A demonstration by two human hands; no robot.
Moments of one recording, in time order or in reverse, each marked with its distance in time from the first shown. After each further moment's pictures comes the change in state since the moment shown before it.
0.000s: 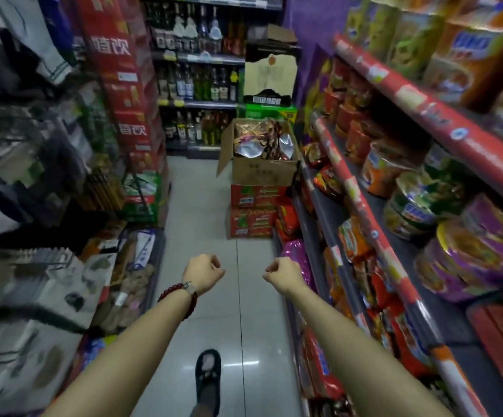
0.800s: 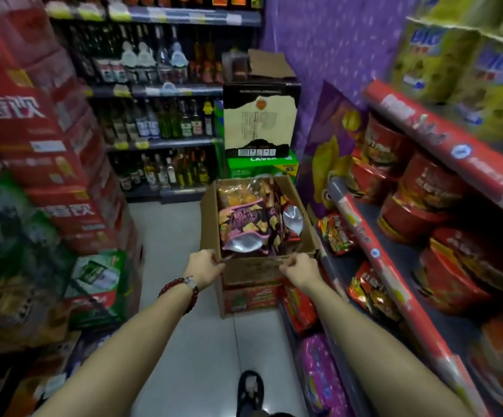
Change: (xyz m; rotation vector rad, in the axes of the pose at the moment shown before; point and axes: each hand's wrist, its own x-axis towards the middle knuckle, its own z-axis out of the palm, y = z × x) left_hand 0.468 0.142 -0.135 0.068 -0.011 0.102; right_hand 0.443 -0.147 -0.126 0.111 0.108 0.134
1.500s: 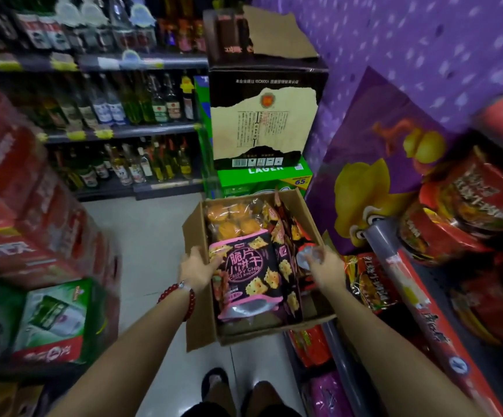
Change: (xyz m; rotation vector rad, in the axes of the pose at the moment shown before) left_hand 0.249 -0.006 0.012 -0.251 -0.061 -0.258; right_hand 0.228 -0.020 -0.006 0.085 0.221 0.125
